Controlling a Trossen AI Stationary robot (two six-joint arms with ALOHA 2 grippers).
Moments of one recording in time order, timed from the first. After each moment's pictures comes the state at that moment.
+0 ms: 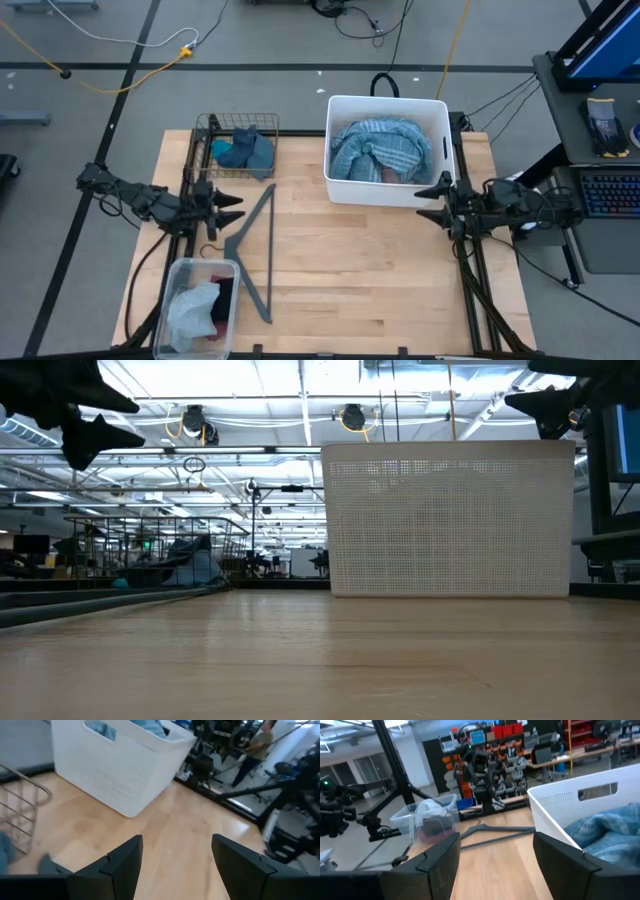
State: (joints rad) left arm -0.42 0.28 0.34 -0.33 -0.59 -0.58; right arm 0.11 0.11 0.35 -0.26 0.11 0.27
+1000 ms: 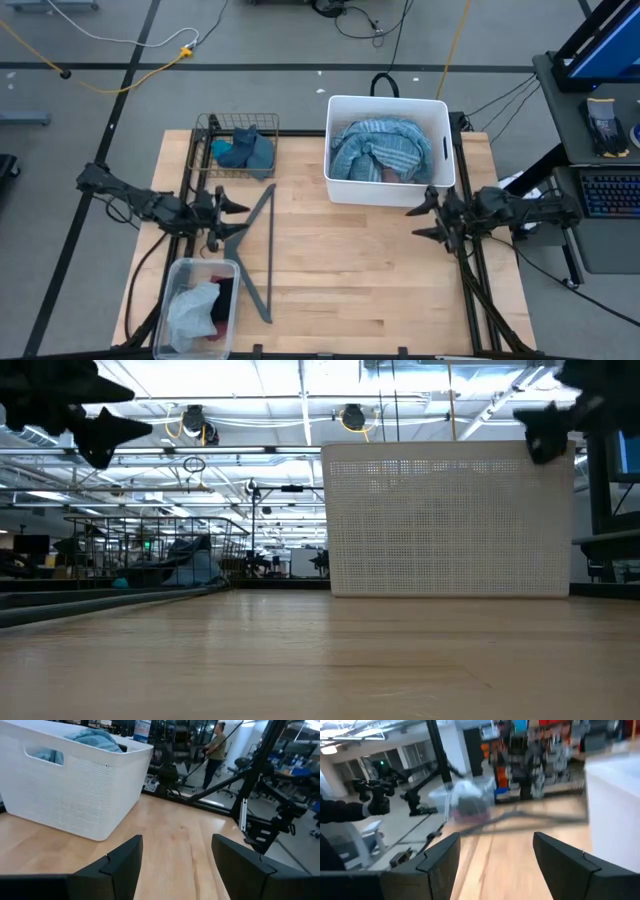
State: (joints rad) left arm -0.42 0.28 0.20 0.01 -0.44 -0.30; right arm 0.11 0.09 0.19 -0.09 -0.11 0.22
